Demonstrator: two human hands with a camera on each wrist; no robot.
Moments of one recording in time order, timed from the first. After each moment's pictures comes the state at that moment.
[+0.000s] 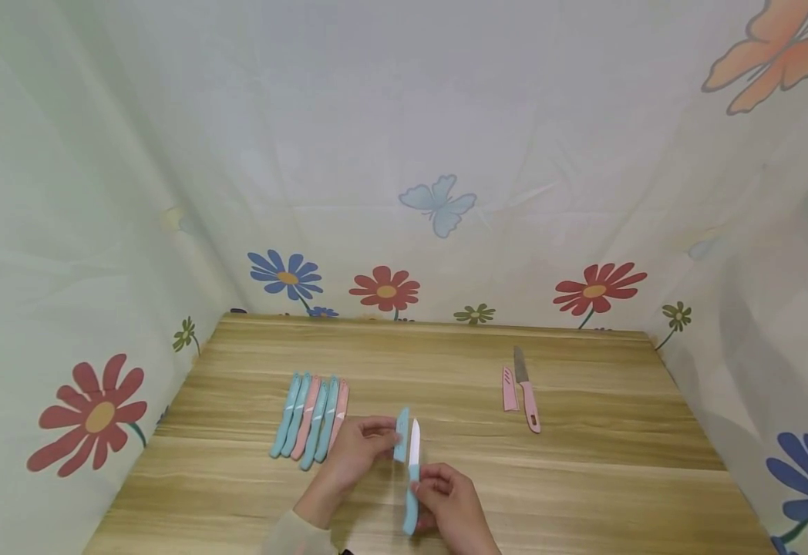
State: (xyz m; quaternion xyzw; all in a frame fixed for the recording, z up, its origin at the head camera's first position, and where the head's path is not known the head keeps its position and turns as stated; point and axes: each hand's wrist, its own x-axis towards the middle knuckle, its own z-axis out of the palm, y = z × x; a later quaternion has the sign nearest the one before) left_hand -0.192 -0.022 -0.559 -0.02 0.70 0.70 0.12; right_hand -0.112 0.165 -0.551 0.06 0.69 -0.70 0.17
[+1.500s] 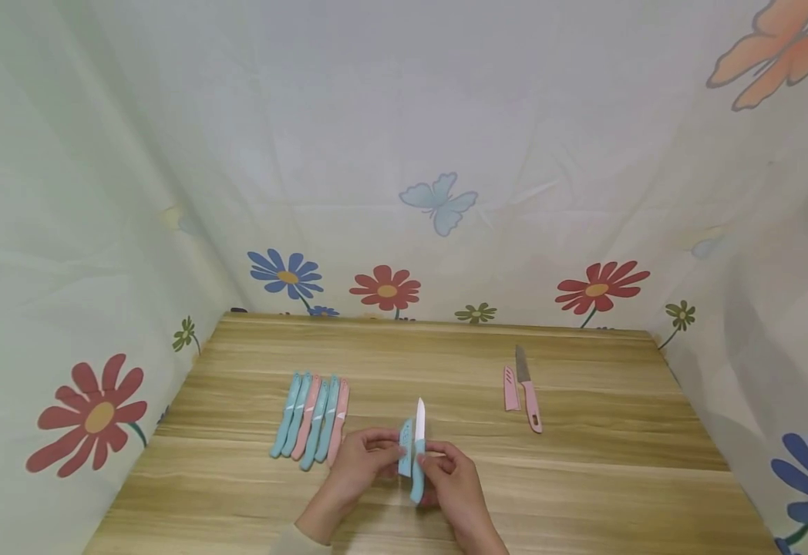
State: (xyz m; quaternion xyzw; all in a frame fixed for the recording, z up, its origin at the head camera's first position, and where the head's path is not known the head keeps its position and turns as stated) left_hand -0.177 -0.019 -0.568 -0.01 0.67 0.73 0.15; right_hand -0.138 0.158 -0.558 0.11 0.69 -0.71 0.11
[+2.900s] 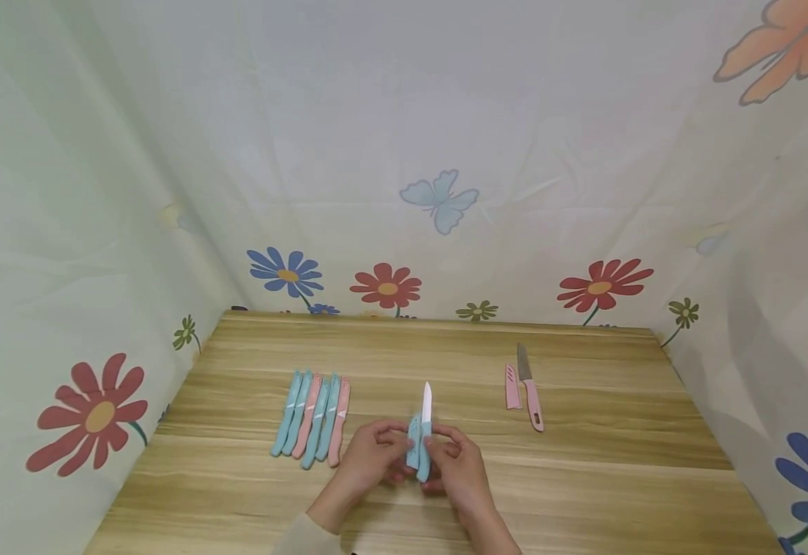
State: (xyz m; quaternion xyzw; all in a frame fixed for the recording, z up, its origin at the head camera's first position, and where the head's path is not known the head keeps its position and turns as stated) left_hand -0.187 -0.009 -0.575 0.01 0.72 0.68 0.15; right_hand -0.157 0.163 -0.557 0.13 0.68 -0.71 0.09
